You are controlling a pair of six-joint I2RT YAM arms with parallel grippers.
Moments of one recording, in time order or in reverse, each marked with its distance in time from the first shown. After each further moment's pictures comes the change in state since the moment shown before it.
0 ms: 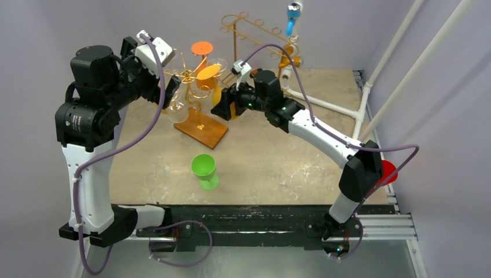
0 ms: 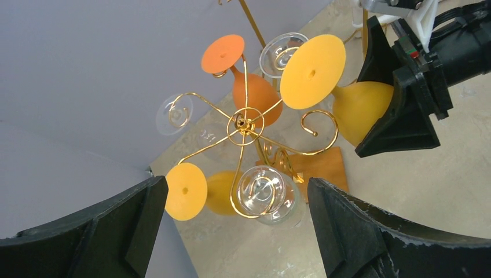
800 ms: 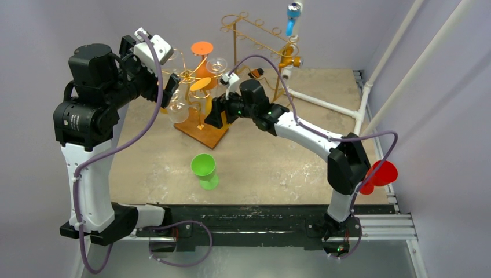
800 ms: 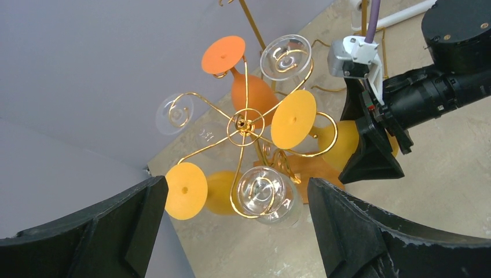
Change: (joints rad) left arm 0.000 0.019 0.057 -0.037 -0.005 -0.022; right arm 0.037 0.122 -0.010 0.043 0.027 0.035
